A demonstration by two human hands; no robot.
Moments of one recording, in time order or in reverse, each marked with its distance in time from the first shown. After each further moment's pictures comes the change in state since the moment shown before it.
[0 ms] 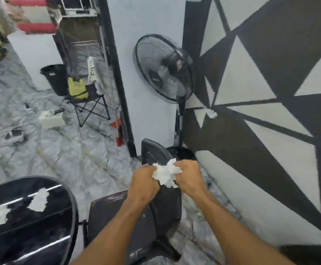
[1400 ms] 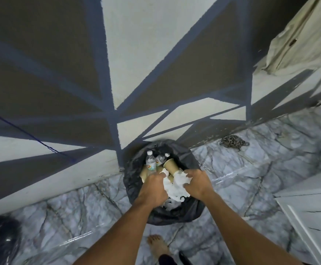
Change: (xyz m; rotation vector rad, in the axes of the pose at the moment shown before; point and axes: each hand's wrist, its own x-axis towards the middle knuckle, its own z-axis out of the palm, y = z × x) left_hand -0.254 0.394 0.511 0.212 -1.389 0.968; right_hand -0.491 0.414 -0.242 0.213 0.576 1.540
